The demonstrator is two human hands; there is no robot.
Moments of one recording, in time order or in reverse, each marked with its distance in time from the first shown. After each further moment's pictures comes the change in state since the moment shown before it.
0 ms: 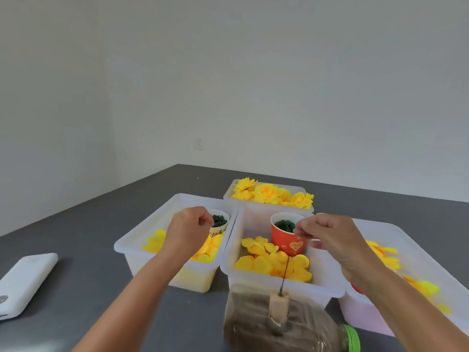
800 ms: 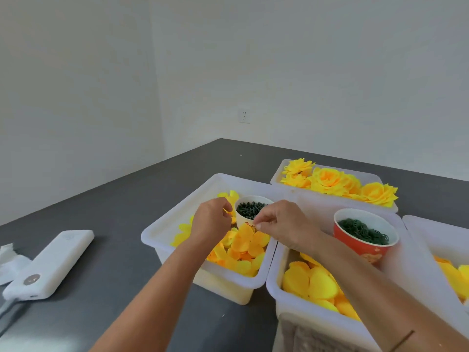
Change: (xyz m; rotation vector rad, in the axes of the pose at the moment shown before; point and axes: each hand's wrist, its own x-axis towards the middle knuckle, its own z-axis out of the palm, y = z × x) left_hand 0.073 -0.092 0.040 0.223 0.025 -0.142; right_hand 0.114 0.048 0.168 -0.477 -0.526 -0.309
